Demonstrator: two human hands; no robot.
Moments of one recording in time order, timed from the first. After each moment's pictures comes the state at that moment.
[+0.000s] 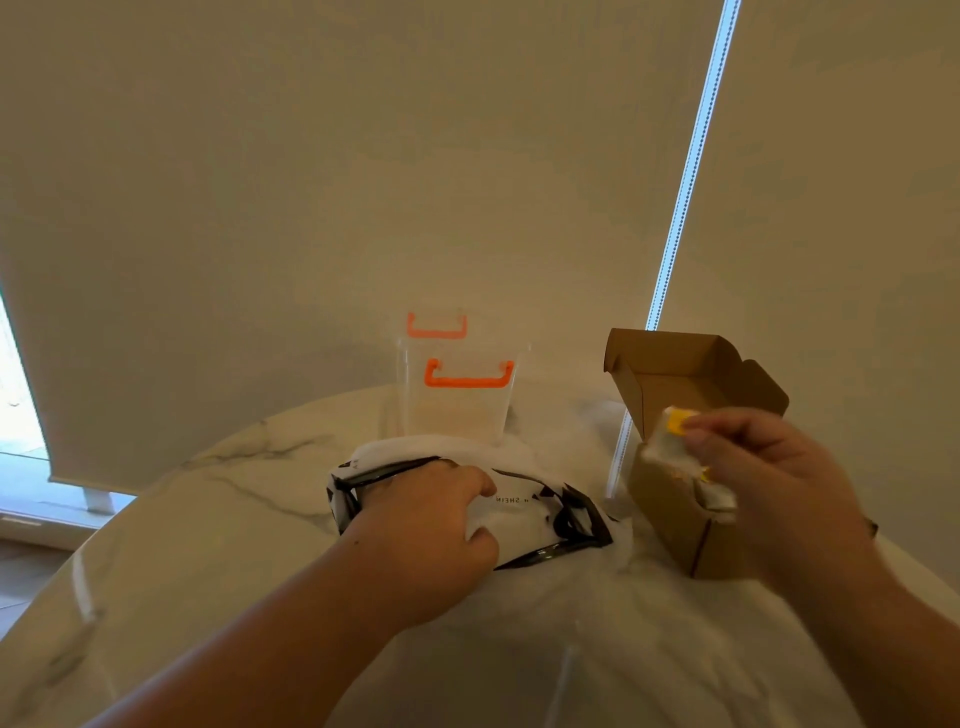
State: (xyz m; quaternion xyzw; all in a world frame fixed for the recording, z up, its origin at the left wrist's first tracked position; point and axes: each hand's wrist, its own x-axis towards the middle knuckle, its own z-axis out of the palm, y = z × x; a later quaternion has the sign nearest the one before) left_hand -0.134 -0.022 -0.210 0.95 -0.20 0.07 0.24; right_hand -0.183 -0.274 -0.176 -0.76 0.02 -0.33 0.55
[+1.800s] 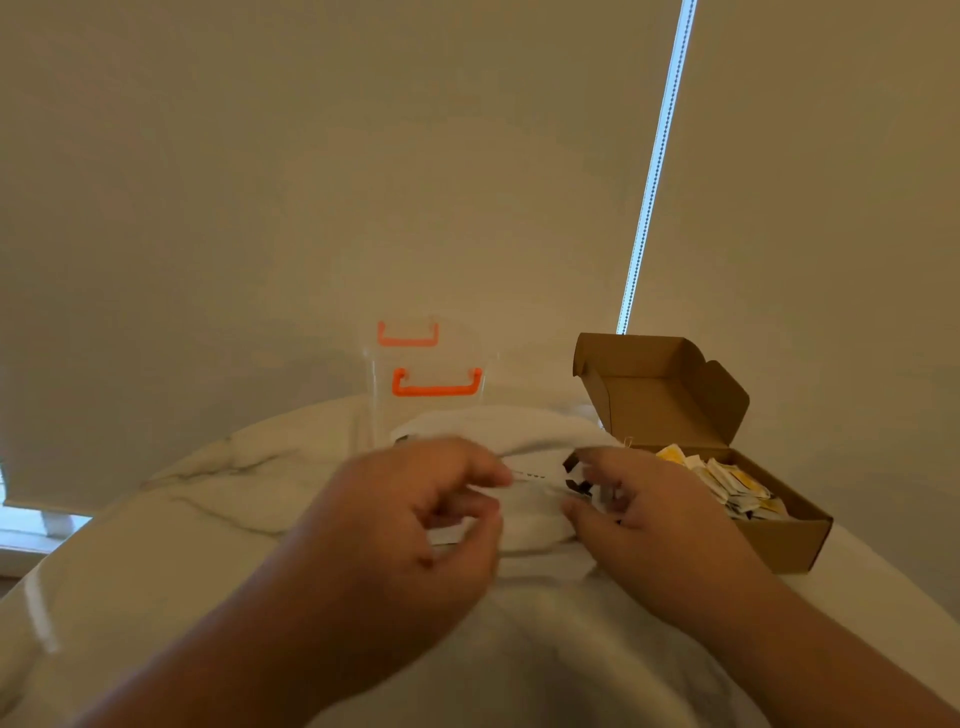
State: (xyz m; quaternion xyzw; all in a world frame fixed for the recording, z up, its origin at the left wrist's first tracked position) left_hand -0.189 -0.024 -0.178 0.79 -0.34 0.19 0.48; right_hand -0.185 -0.246 -0.183 -0.95 -0.07 -0.23 0.22
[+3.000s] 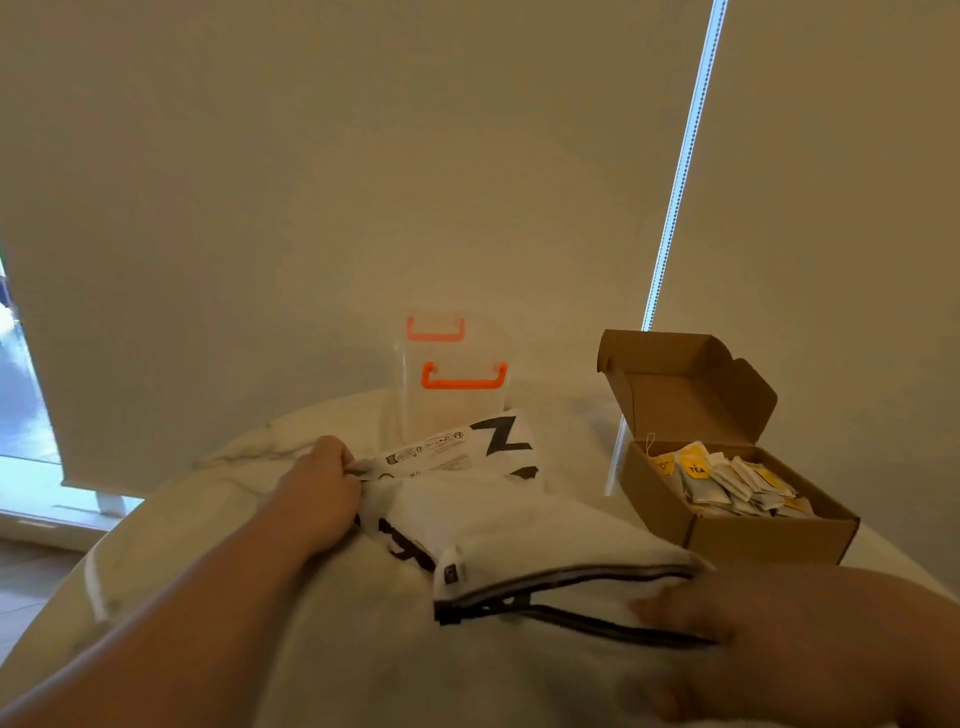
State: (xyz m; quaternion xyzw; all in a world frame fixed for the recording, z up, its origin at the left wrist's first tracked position) left_hand -0.062 0.048 -0.242 0.94 0.04 0.07 0.33; right_hand -0.237 -0.263 -0.154 -0.98 -0.04 0.21 0.02
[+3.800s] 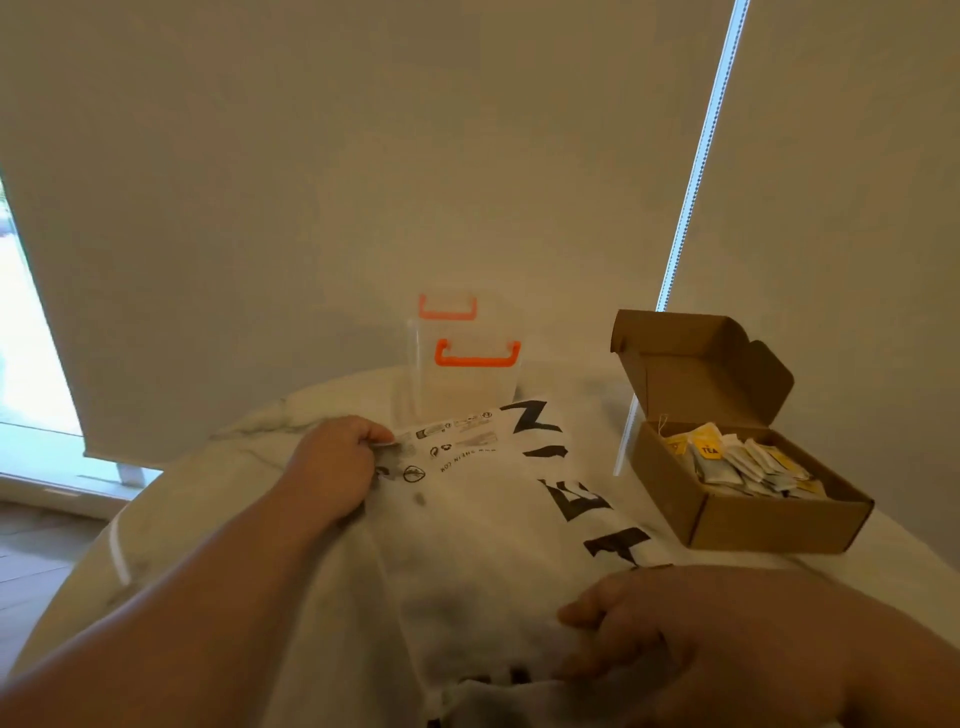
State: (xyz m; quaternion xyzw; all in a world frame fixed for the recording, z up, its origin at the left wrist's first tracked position) left_hand -0.054 0.044 -0.249 0.90 0.01 0.12 0.42; right_hand -0.226 -0.235 -0.171 -0.94 -0.24 0.23 0.09
